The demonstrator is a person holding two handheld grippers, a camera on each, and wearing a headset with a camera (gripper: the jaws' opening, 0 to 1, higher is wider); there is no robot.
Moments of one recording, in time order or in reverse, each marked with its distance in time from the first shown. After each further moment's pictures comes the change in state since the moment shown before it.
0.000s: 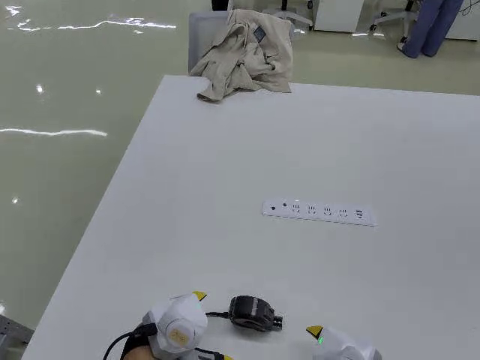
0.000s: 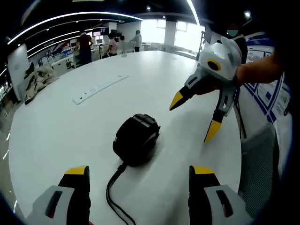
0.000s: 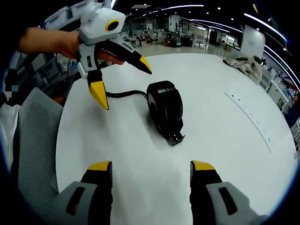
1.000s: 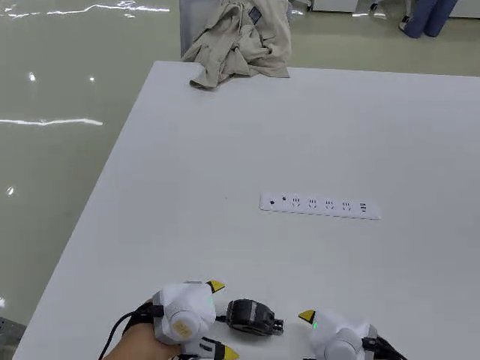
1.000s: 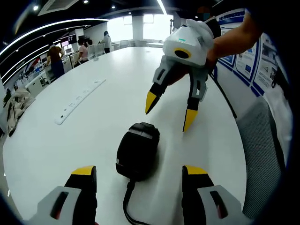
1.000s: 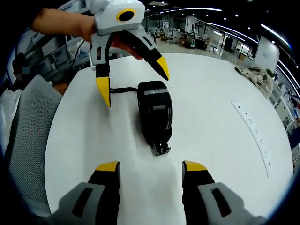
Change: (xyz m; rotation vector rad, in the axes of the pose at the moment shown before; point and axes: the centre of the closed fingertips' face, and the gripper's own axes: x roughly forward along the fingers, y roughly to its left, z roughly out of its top) left arm 0.025 0.007 0.018 0.248 0.022 -0.158; right arm 0.022 -0.032 0.009 -0.147 0.027 0.057
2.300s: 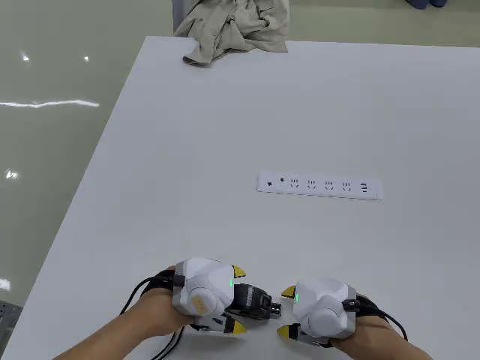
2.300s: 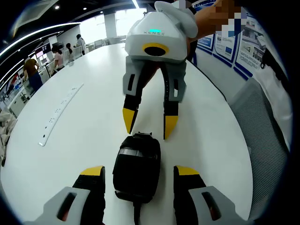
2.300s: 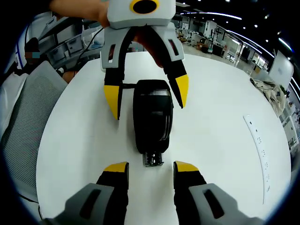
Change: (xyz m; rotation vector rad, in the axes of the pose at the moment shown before) left arm 0.034 -0.004 0.012 0.186 0.045 -0.138; right arm 0.027 -0.012 0.007 -0.139 0.011 0.087
